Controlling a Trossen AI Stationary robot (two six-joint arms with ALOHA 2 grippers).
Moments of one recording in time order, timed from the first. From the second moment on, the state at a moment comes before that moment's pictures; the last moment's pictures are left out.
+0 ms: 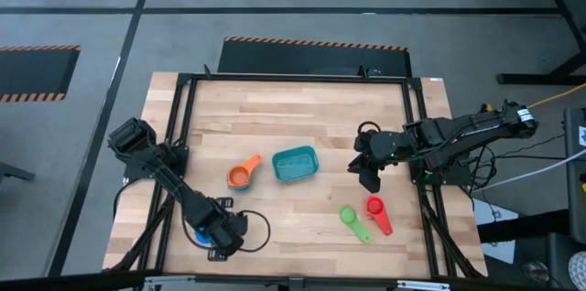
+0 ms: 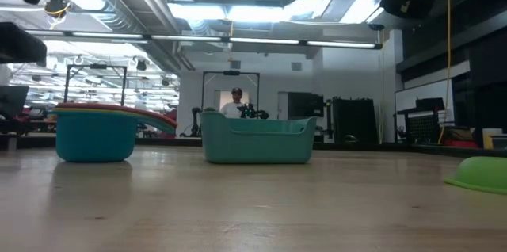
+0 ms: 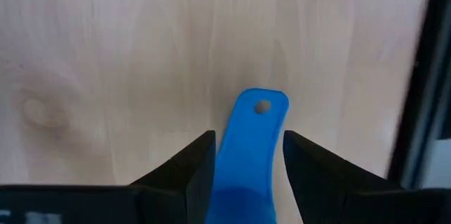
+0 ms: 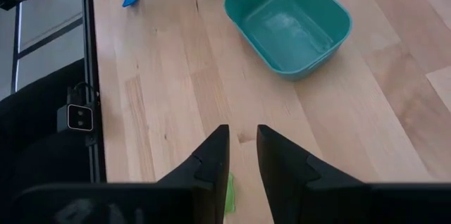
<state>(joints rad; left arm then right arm) -0.74 1.72 1.07 -0.69 0.03 -0.80 0.24 1.12 1.01 -0.72 0.04 0.62</state>
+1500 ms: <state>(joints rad) -0.79 1.73 1.07 -0.66 -0.09 -0.81 0.24 1.12 1.01 -0.72 0.04 0.60</state>
